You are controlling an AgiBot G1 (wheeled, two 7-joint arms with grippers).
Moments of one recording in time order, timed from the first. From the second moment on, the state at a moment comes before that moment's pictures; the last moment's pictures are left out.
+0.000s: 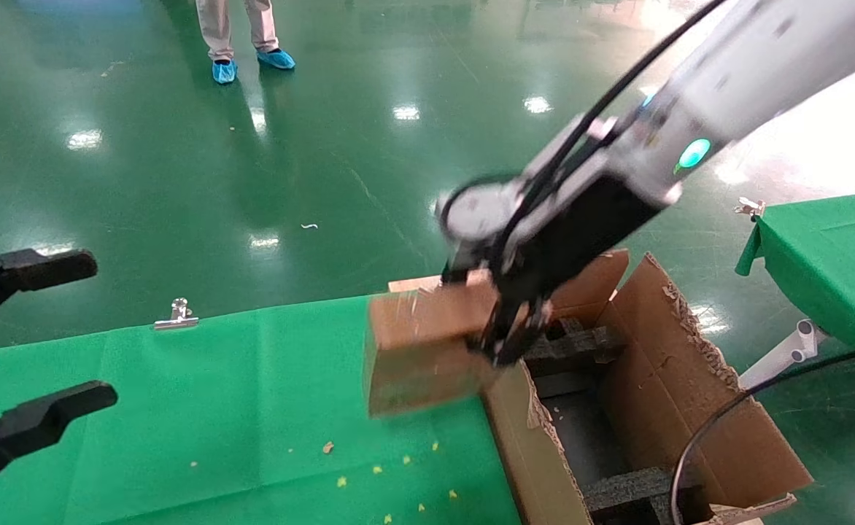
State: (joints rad) left arm -1.05 0.55 0.36 -1.20 0.62 1.41 -0.13; right arm 2.24 -0.95 -1.54 0.77 -1.13 -1.59 0.07
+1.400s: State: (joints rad) left arm -1.05 0.55 0.36 -1.20 0.62 1.41 -0.13; right arm 2.59 -0.62 -2.15 0.66 -1.04 -1.57 0.13
